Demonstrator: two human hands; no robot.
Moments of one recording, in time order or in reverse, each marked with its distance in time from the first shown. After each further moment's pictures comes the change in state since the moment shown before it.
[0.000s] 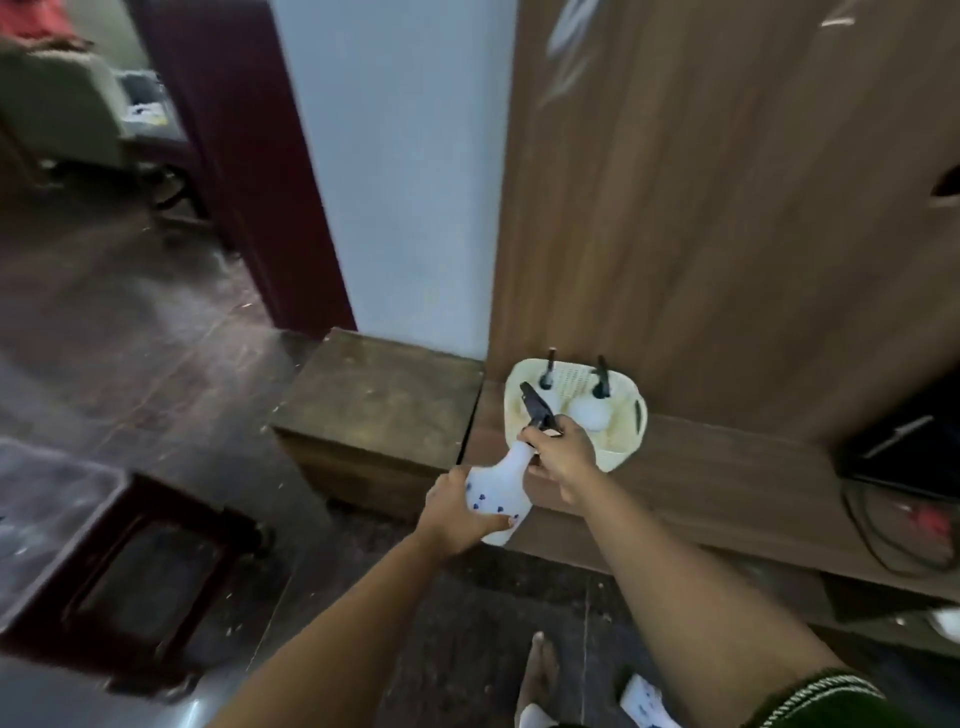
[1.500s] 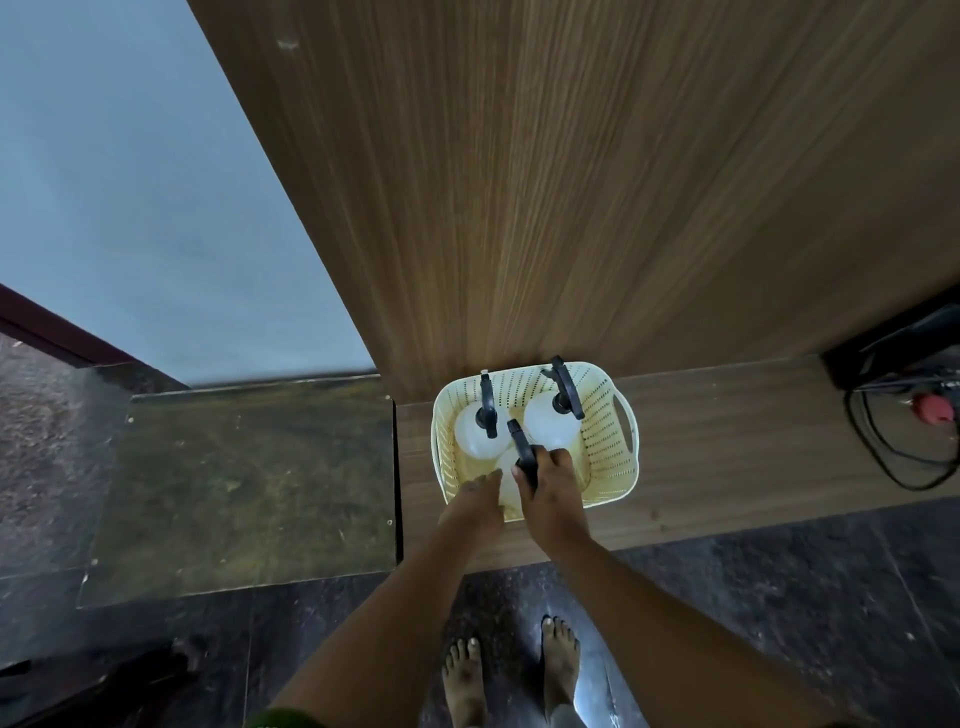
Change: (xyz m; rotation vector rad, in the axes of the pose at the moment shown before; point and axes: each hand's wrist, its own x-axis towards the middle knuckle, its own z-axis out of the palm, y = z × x) left_hand 0.300 0.047 0.105 0.610 -0.592 0.134; right_hand 0.224 0.069 -0.016 -0.622 0.313 -0.144
